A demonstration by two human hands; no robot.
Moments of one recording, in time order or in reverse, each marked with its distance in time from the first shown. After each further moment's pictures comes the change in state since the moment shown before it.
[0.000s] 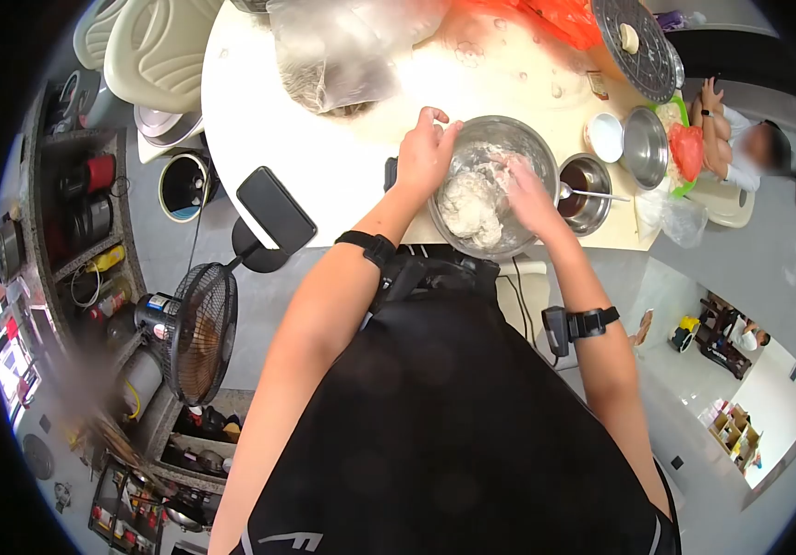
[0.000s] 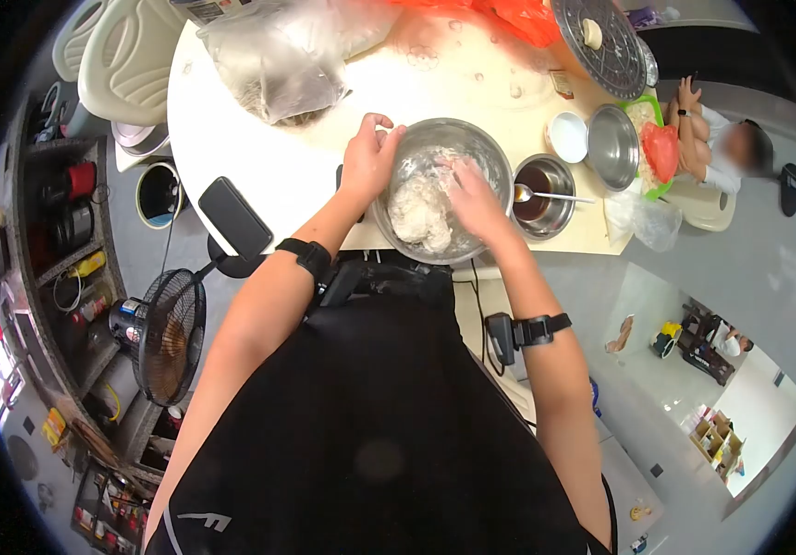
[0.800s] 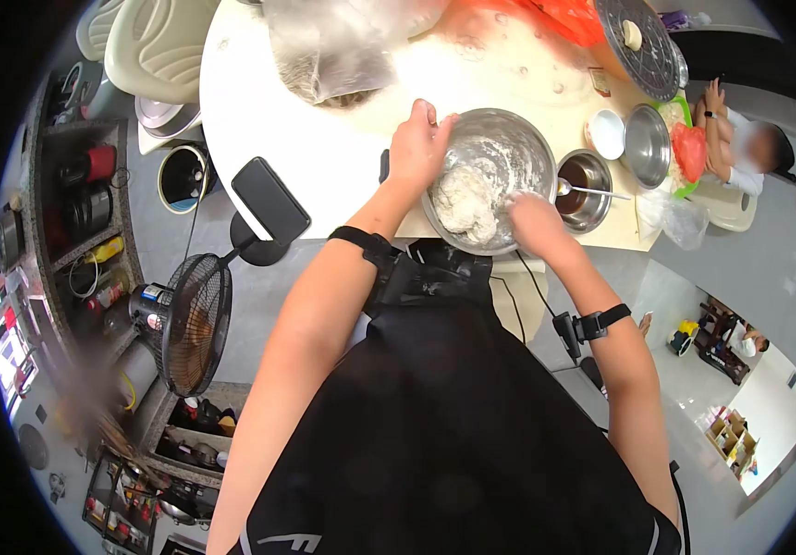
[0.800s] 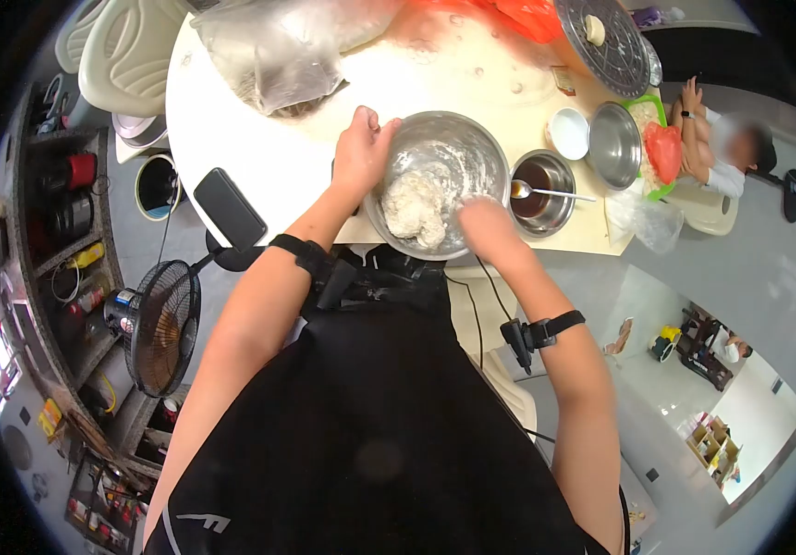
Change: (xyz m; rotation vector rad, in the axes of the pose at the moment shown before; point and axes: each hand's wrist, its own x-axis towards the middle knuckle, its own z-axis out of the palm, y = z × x) left_hand -0.002 -0.002 0.003 0.073 0.076 0.007; right_hand -0.040 0.031 -0.005 -0.701 -0.283 -0.093
